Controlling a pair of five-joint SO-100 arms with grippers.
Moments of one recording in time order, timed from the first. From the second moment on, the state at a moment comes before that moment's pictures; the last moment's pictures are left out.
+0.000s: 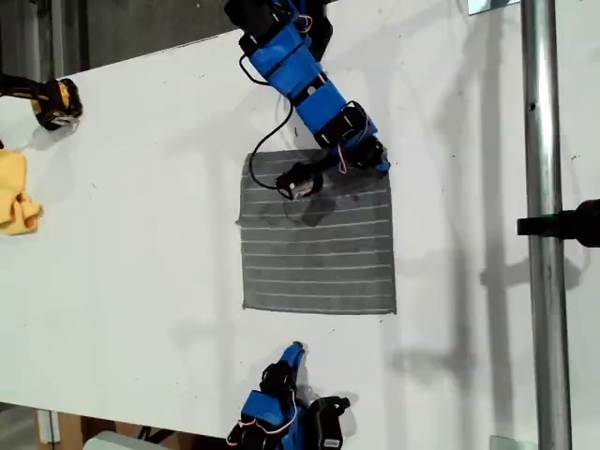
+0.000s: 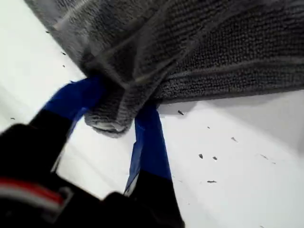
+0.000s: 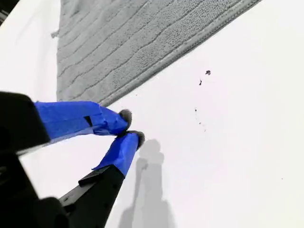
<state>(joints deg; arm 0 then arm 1) -2.6 199.0 176.5 77.2 -91.6 -30.3 75.4 103.8 65.7 86.3</state>
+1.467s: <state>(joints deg) 20.5 69.6 59.7 79.1 -83.8 -29.6 76.1 104.2 64.6 84.9</state>
